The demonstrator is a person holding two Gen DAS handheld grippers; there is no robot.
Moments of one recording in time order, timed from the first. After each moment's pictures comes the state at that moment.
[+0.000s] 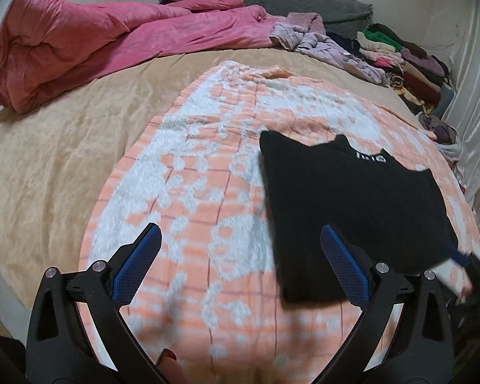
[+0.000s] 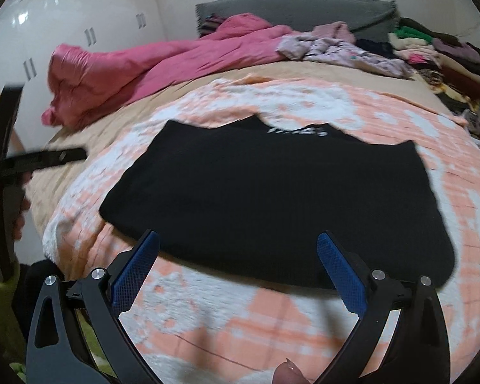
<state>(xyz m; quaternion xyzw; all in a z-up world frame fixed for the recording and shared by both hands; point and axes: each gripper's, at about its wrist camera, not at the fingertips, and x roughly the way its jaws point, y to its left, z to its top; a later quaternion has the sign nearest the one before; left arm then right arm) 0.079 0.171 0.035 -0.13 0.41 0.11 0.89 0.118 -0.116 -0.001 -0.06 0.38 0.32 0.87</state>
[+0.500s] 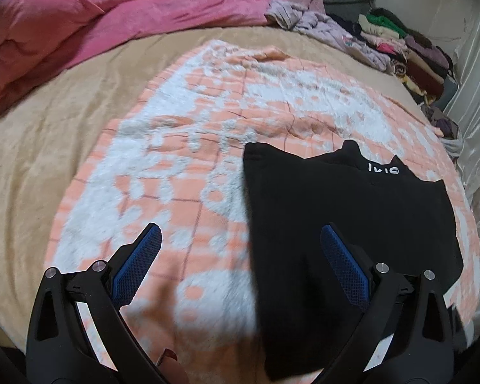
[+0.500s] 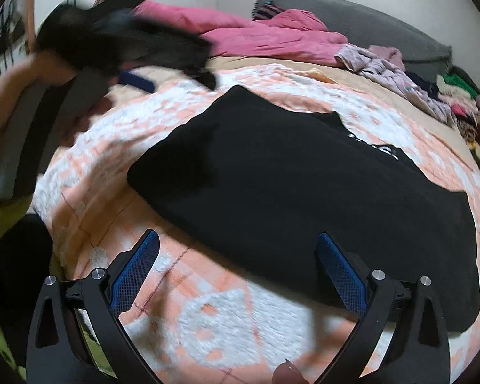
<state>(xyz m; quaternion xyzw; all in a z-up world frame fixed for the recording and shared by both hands) 0.165 0.175 0.006 -0.14 0.46 0.09 0.87 0.090 -0.031 -0.036 -0.18 0.35 0.37 0.84</state>
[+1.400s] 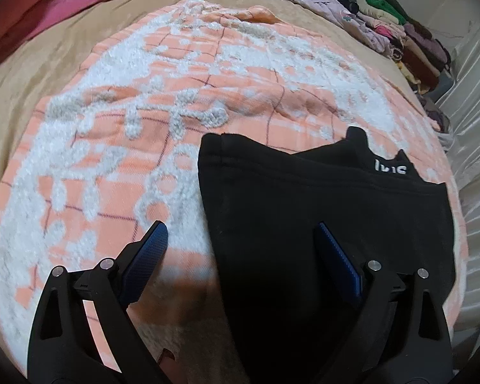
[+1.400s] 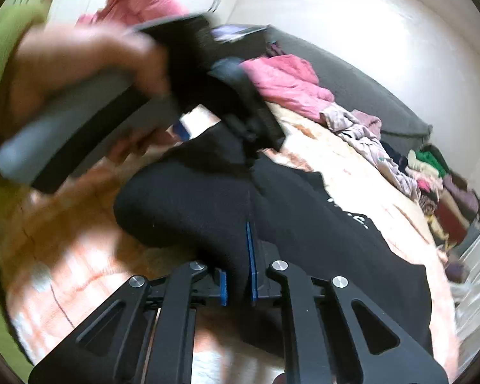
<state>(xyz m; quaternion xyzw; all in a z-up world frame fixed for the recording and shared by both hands) 0.215 0.170 -0.039 -0.19 0.51 0.04 0.84 0.103 -0.009 -0.042 -0.28 0.21 0.32 0.88</state>
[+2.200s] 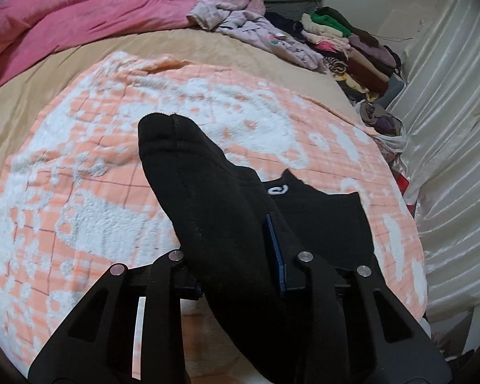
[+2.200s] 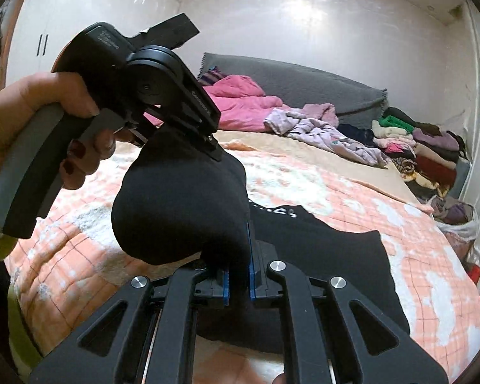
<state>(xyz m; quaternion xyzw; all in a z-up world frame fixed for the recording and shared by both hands) 0.220 0.063 0.051 -0.18 0.44 -0.04 0.88 0.117 -0.126 0.013 -0.14 0.19 0.26 0.93</state>
